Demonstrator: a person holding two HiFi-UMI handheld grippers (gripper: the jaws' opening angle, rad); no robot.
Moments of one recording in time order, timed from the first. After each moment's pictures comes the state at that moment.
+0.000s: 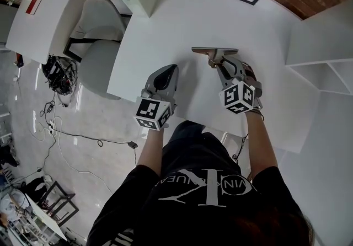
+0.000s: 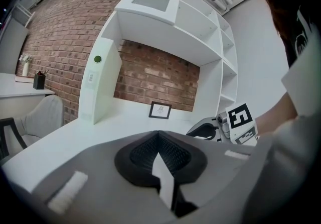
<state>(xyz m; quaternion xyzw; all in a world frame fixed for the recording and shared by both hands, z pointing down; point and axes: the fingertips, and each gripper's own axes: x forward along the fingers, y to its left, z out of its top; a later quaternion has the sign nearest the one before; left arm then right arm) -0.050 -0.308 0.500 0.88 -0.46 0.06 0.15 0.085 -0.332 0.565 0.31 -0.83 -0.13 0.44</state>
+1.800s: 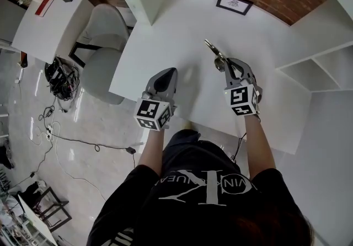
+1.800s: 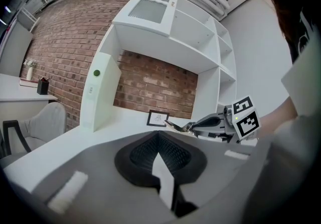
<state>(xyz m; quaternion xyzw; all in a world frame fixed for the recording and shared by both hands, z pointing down) -0.044 -0.283 0.461 0.87 -0.47 0.03 0.14 0.120 -0.326 0.475 0.44 -0.82 -0.11 0.34</state>
